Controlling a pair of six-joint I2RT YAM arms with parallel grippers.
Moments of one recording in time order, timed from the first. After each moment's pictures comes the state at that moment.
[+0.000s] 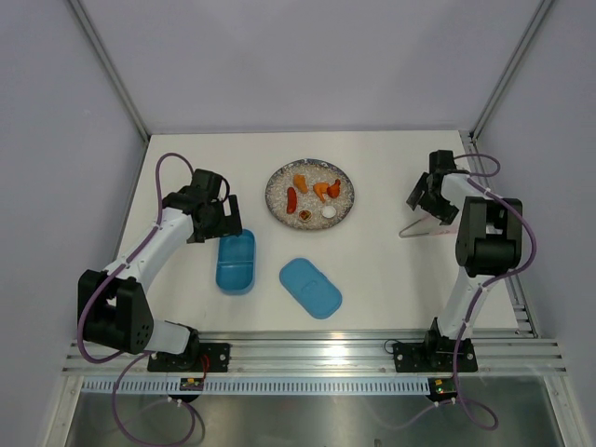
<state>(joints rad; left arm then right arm) -0.26 1.39 1.06 -0.79 -0.12 -0.42 -0.07 1.93 1.31 -0.52 0.24 0.50</state>
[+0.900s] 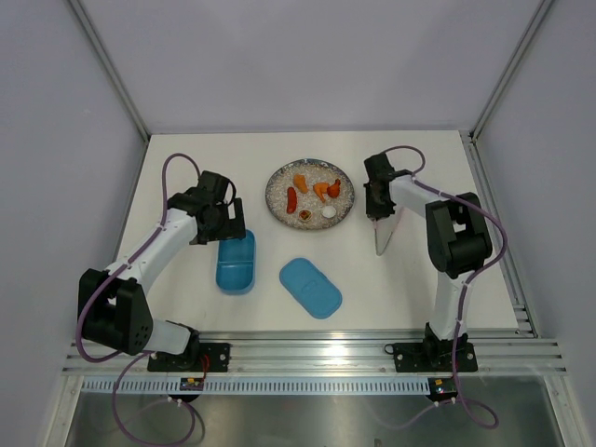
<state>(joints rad) -0.30 1.39 1.06 -0.81 -0.15 -0.42 0.25 2.00 1.38 -0.52 0.15 0.31</state>
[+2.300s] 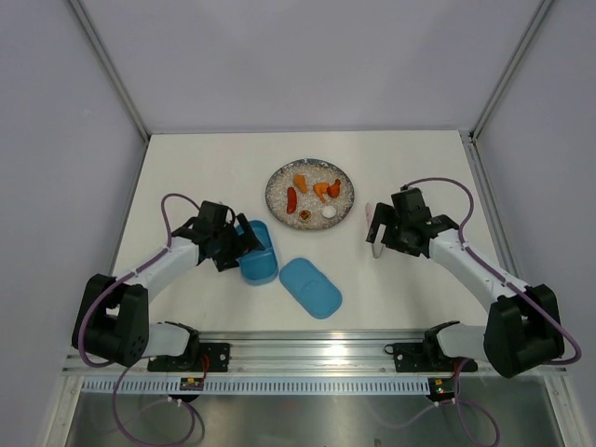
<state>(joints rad) -0.29 1.32 0.70 -0.41 0.16 -0.80 0.34 1.26 0.85 -0.54 0.09 0.59</state>
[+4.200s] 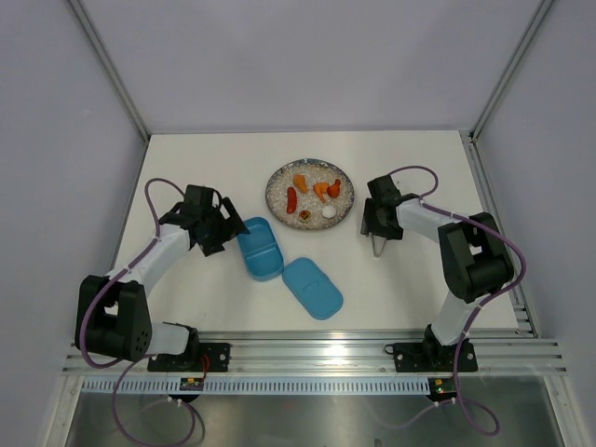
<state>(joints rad) -0.19 1.34 0.85 -0.50 0.10 -0.74 0.34 1.77 1.05 -0.41 0.20 0.47</state>
